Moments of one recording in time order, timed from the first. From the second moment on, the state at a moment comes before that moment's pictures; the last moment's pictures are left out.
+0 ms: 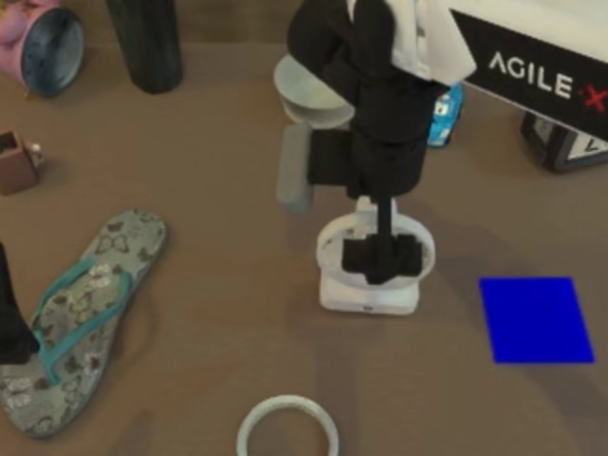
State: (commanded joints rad) left arm 0.00 0.00 0.00 0.00 0.00 0.00; right arm 0.67 2.18 1.95 -1.34 0.00 -0.81
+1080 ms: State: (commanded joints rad) left arm 0.00 0.00 0.00 0.00 0.00 0.00; right arm 0.67 2.18 1.95 -1.34 0.00 -0.81
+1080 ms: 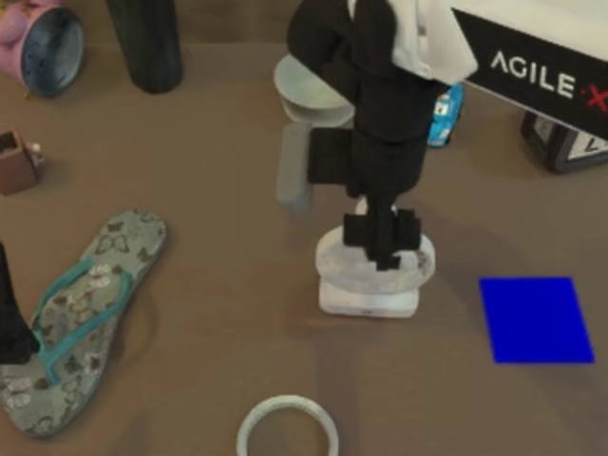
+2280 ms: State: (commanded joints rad) left arm 0.00 0.00 0.00 0.00 0.00 0.00; right arm 0.62 2.15 2.13 -1.54 0.00 -0.86
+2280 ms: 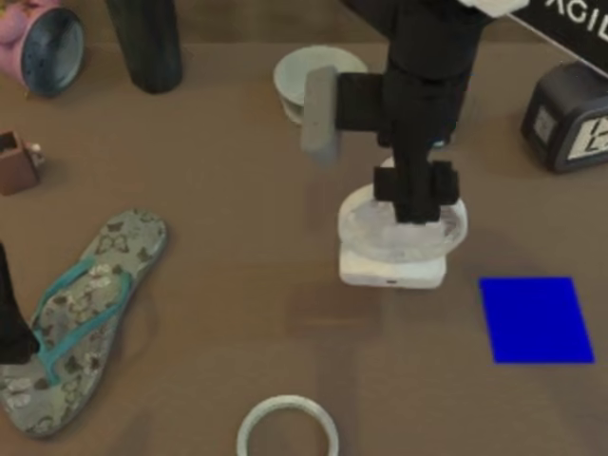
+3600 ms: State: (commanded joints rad) left arm 0.00 0.00 0.00 0.00 0.00 0.00; right arm 0.30 1.76 1.46 -1.31 -0.02 -1.26
